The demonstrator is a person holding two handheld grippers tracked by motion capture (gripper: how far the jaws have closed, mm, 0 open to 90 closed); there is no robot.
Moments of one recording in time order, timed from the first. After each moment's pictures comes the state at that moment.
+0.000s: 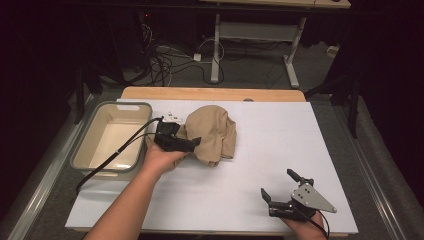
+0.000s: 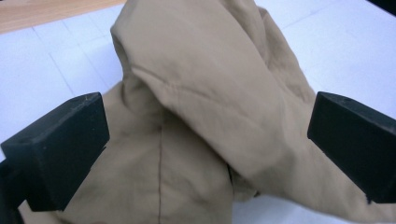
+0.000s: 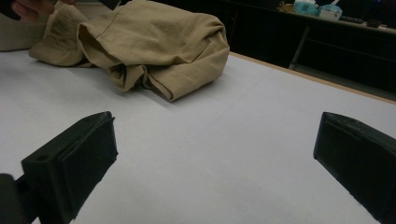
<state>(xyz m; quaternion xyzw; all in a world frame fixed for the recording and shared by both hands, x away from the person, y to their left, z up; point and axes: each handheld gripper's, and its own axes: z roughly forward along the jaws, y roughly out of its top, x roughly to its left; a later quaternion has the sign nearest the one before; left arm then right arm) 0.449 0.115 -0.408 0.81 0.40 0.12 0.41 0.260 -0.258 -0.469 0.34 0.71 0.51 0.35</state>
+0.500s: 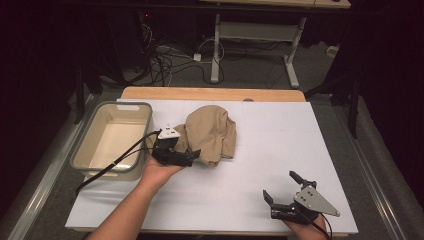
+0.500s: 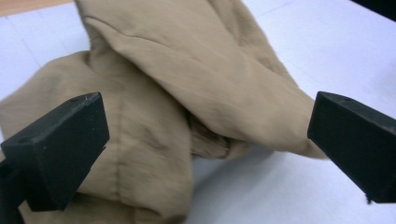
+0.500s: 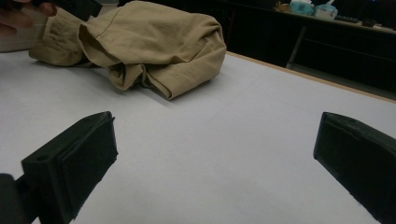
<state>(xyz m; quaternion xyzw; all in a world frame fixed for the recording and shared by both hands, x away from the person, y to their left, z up) 0.425 0.134 -0.420 0.80 0.42 0.12 0.42 0.268 -0.250 -0.471 0.33 0.72 0.51 0.34</state>
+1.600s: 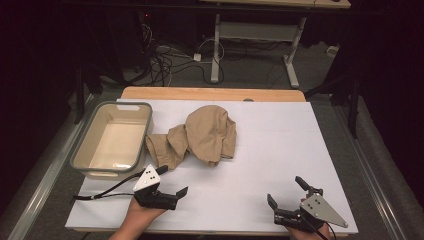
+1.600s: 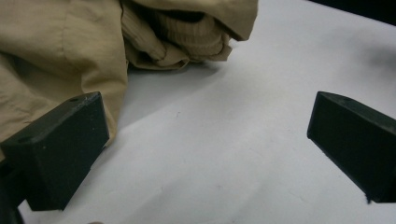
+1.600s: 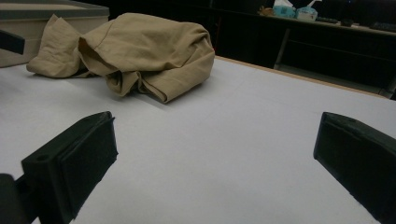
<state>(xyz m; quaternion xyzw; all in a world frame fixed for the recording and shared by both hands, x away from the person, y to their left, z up) 0.323 0.161 -0.464 0.80 0.34 0.14 0.48 0.250 -0.253 -0.471 0.35 0.71 0.51 0.34</state>
